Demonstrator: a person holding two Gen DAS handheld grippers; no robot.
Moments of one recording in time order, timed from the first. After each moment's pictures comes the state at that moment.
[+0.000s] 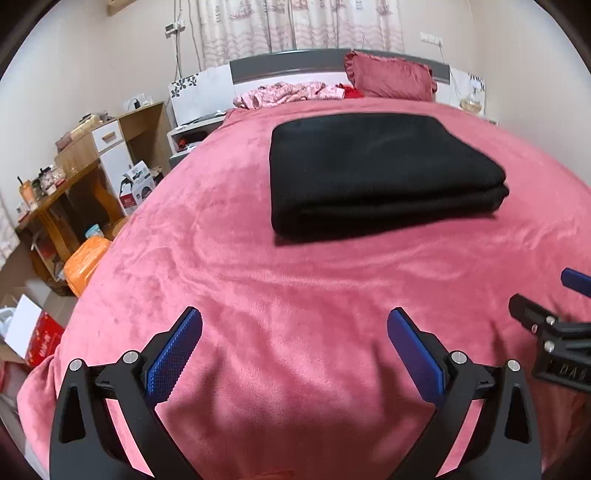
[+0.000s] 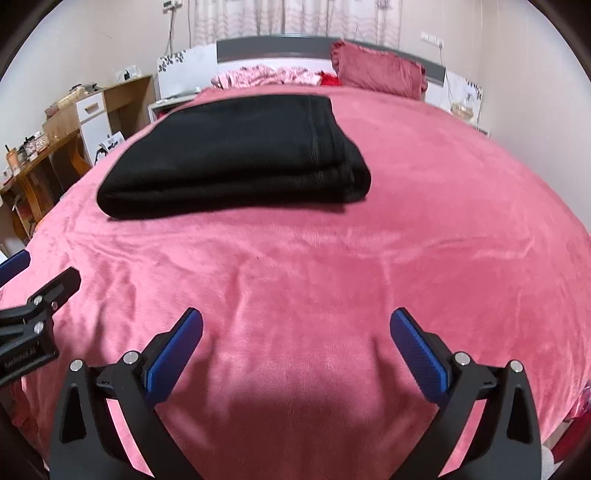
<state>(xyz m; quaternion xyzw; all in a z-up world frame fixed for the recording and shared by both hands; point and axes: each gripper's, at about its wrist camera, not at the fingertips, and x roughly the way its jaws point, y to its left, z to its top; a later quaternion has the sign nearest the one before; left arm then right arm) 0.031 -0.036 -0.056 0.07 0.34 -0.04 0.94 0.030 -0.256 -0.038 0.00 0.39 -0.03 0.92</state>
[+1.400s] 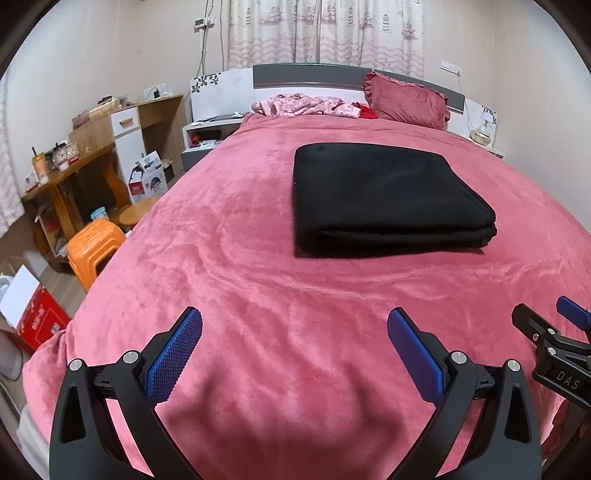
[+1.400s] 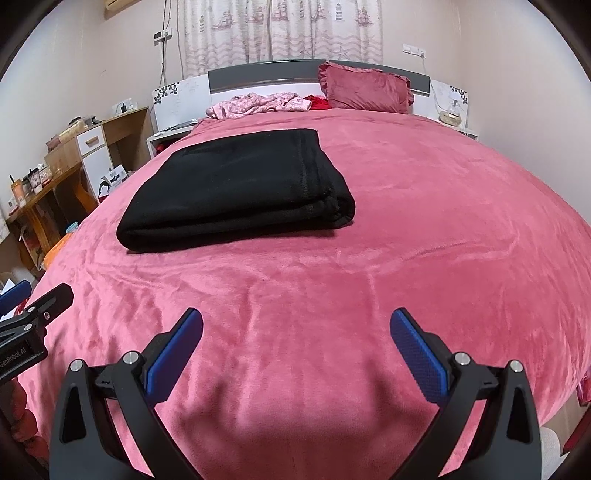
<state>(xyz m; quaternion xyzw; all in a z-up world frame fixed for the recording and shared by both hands) 0.006 -0.016 -0.027 0.02 0.33 -0.03 0.94 -0.005 -0.254 -0.015 0.04 0.35 -0.03 0.94</state>
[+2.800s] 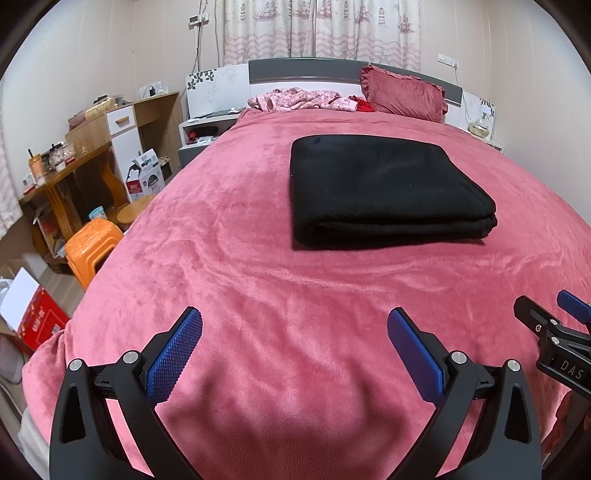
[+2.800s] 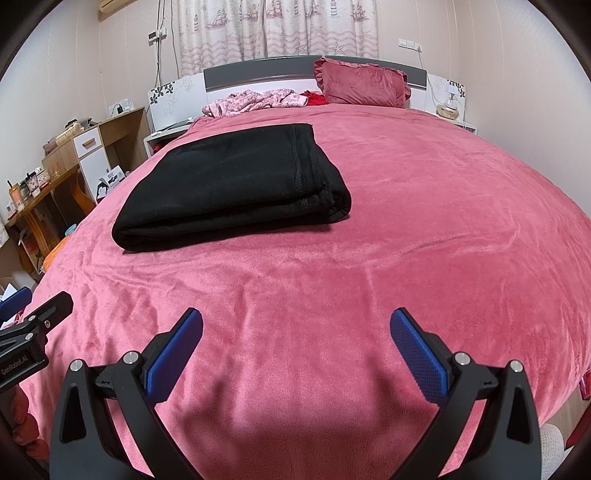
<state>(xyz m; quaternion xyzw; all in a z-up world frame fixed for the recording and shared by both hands) 0.007 -0.014 -0.031 0.02 0.34 -0.04 0.94 -0.003 -0.255 -0.018 0.05 0.35 -0.04 0.93</state>
